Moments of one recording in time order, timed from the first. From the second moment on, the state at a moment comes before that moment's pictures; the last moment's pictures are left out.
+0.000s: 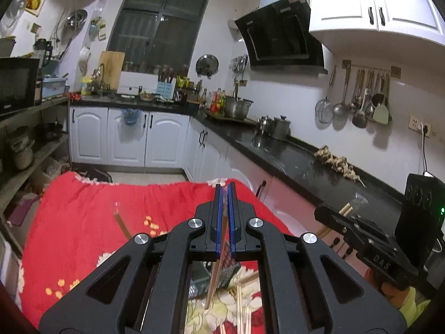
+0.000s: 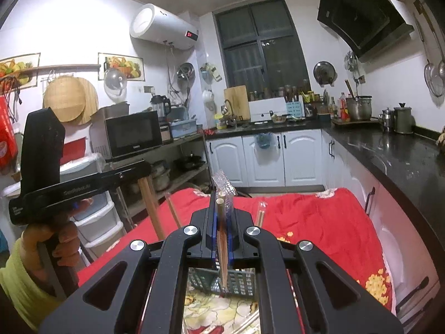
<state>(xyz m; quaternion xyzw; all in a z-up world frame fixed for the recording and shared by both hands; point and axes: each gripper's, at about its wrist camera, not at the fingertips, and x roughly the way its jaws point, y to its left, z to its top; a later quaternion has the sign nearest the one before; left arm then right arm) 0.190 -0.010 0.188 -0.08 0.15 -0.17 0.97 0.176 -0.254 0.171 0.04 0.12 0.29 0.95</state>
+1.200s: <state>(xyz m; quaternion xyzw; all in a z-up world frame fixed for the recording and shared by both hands) 0.252 -0.004 0.170 -0.10 0.15 -0.11 0.98 0.257 -0.226 0.149 0.05 0.16 0.26 0.95</state>
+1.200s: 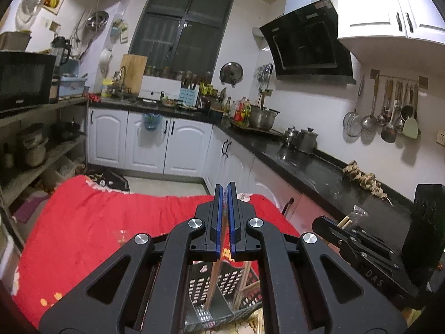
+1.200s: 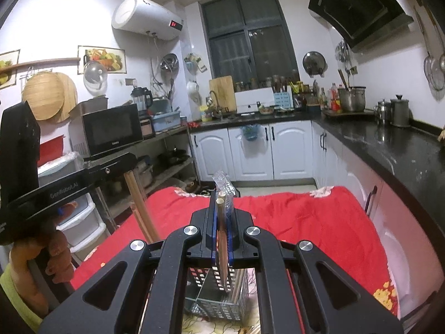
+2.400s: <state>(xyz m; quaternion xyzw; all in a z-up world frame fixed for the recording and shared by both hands) 0.207 0.015 0.130 -0.10 0.17 -0.07 0.98 0.220 -0.244 0.111 0.04 0.18 0.23 0.96</state>
